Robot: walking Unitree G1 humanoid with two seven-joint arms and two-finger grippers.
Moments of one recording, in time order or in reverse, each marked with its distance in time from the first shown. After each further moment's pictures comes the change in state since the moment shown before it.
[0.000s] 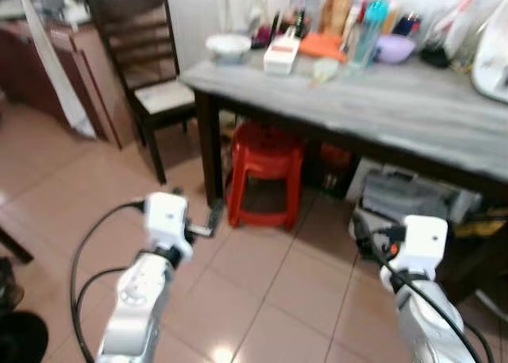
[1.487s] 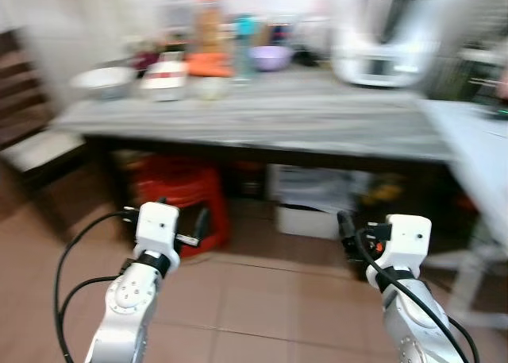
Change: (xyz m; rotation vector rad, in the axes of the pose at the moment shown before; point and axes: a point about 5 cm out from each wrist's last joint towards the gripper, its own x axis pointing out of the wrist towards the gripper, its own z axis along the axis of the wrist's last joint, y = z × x) left arm -0.009 0.010 -0.012 0.088 0.074 0.063; right arm 0.000 0.009 -0.002 0.016 0.011 0.025
